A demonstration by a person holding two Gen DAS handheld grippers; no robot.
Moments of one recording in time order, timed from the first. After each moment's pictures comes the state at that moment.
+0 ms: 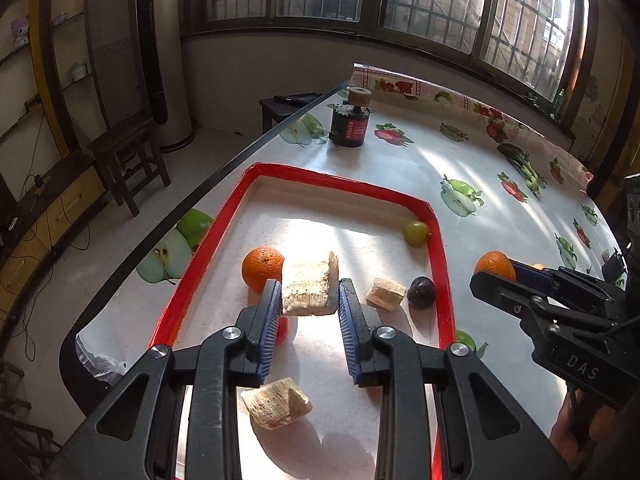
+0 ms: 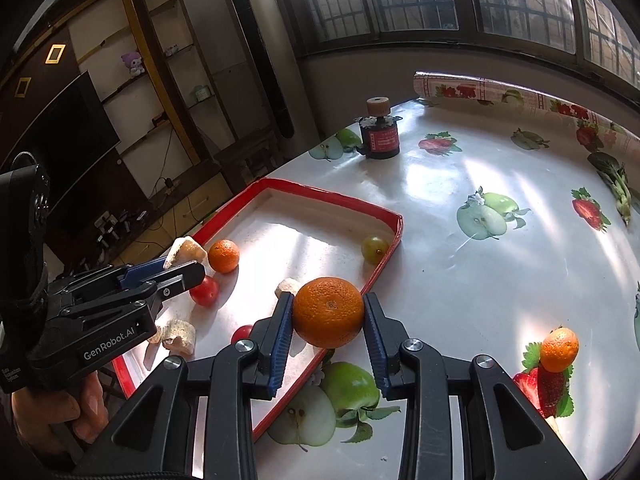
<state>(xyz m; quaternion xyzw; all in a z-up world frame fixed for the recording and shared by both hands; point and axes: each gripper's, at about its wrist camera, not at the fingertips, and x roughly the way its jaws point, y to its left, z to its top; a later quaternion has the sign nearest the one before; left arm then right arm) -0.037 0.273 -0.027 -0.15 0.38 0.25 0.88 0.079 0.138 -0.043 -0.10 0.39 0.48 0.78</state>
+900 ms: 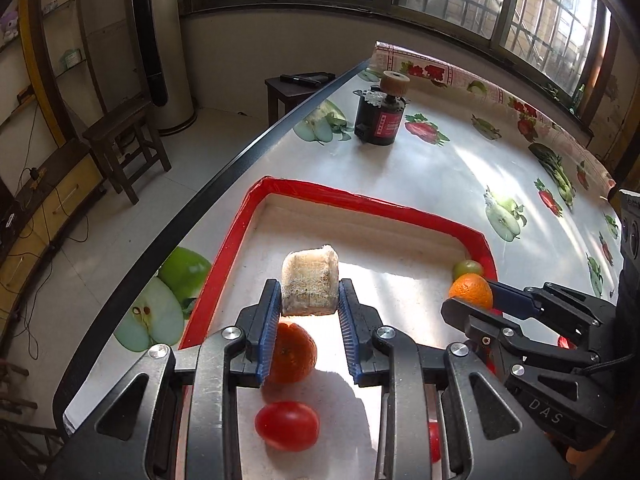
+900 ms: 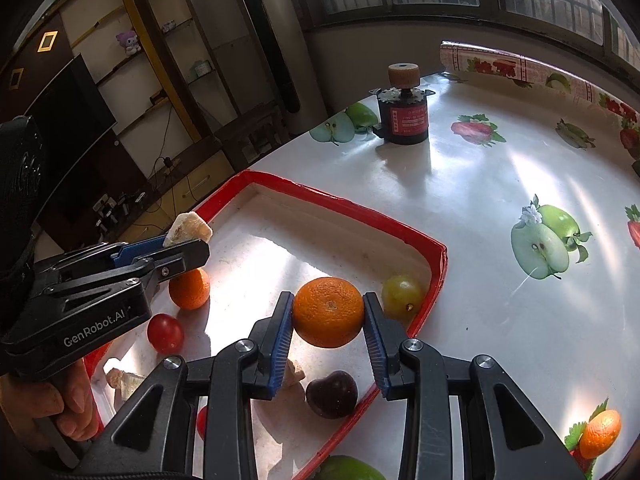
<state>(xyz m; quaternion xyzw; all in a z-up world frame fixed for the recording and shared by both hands) 0.022 0.327 -0.052 -0.16 0.43 0.25 0.85 0.118 0.214 -0.081 -0.13 0.42 0.49 0.75</state>
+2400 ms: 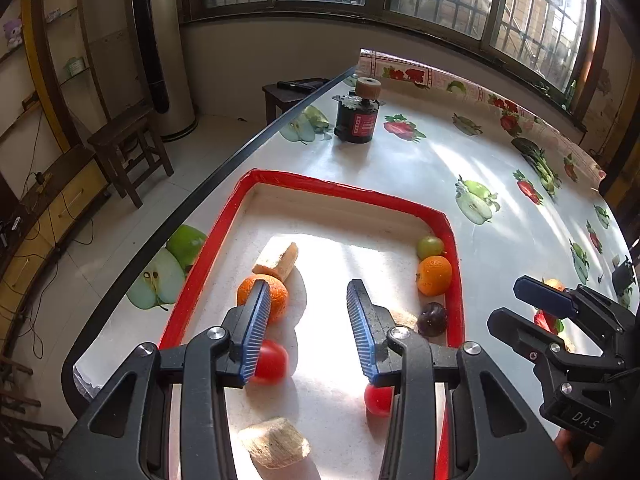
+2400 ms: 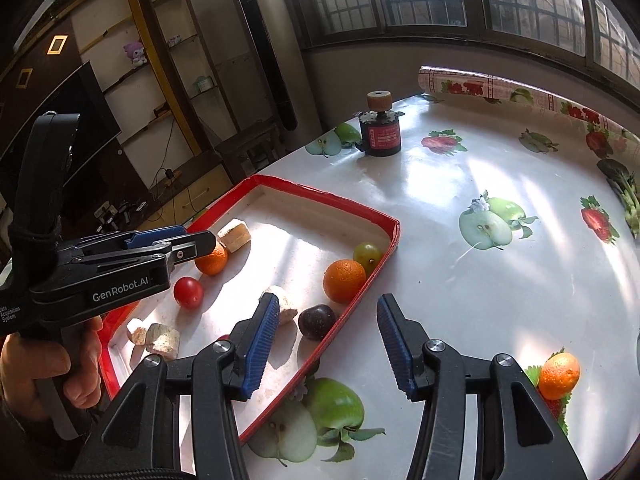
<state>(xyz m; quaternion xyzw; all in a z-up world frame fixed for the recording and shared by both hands) -0.004 0.283 -0.027 -0.15 0.42 0.25 0.86 0.093 0.142 -0.047 -0.11 0.39 0.49 0.77</state>
